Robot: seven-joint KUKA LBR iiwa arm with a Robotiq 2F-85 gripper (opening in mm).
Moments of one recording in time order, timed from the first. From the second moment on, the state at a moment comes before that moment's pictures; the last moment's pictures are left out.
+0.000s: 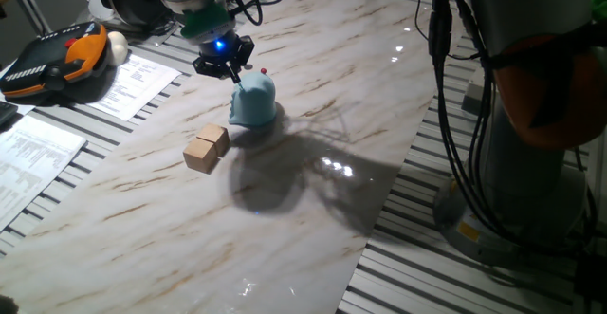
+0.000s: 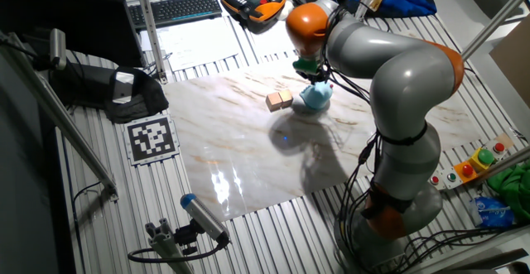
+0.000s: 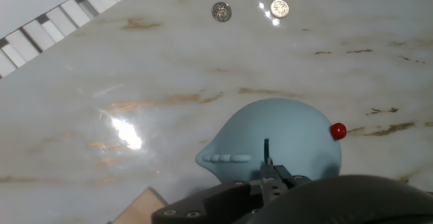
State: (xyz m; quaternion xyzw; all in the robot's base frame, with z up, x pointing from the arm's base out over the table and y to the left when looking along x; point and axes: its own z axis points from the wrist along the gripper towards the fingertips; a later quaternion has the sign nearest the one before) arm 0.566 -0.011 0.152 0.34 0.93 -0.14 0.06
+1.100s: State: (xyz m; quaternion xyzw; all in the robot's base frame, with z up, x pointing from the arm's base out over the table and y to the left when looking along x) arm 0.575 -0.011 0.145 0.35 0.92 -0.17 0.04
